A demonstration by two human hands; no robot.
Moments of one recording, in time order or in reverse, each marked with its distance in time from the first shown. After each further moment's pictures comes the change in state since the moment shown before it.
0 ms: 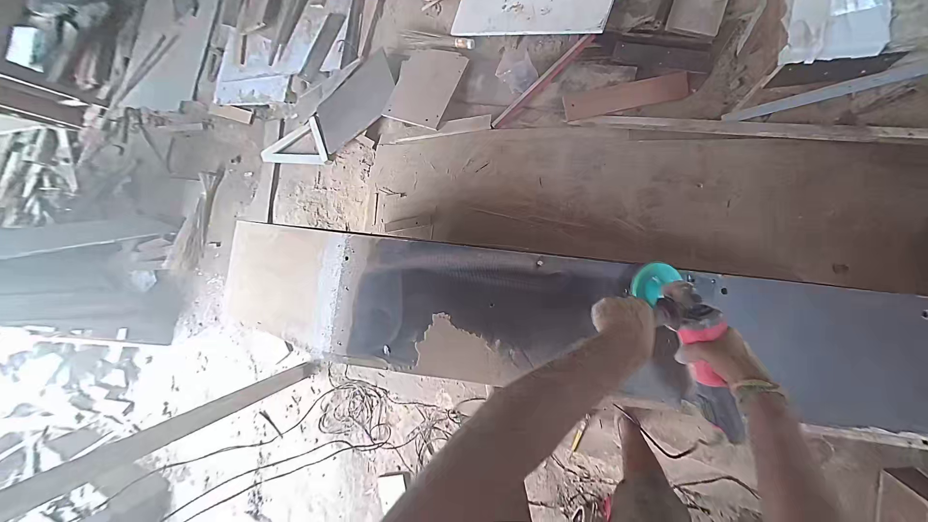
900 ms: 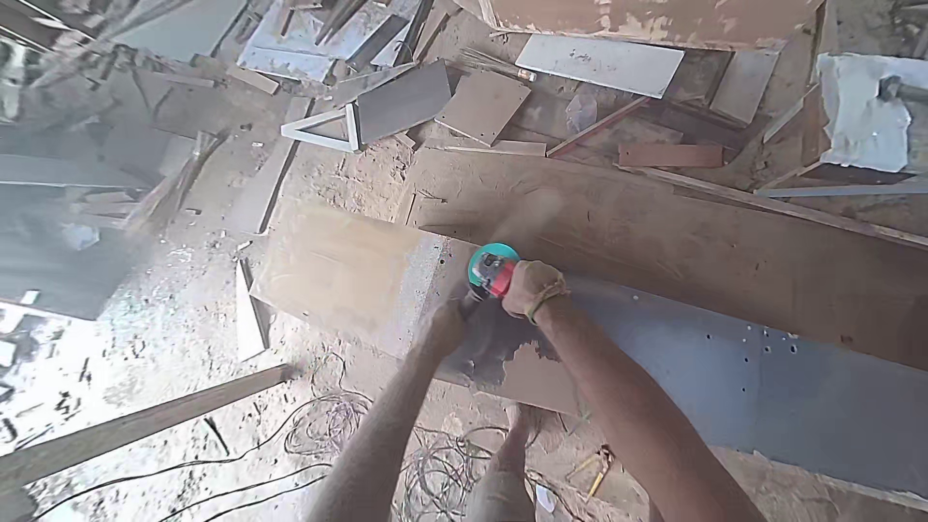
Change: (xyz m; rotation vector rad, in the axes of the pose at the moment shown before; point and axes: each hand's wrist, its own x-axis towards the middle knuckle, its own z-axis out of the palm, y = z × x) left_hand -0.095 -0.521 -0.010 -0.462 0.303 -0.337; right_hand -0.222 -0.457 0.268 -0.818 -0.190 -0.571
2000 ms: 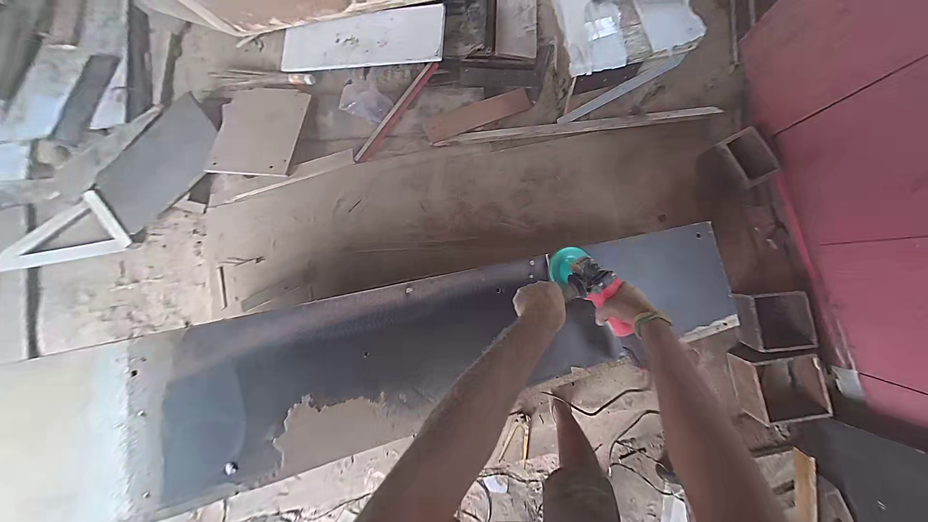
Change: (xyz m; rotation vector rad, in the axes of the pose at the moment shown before) left_hand -0.113 0.539 0.319 0.697 -0.258 0.408; right_hand -0.128 0.627 0.146 0.683 0.045 0.739
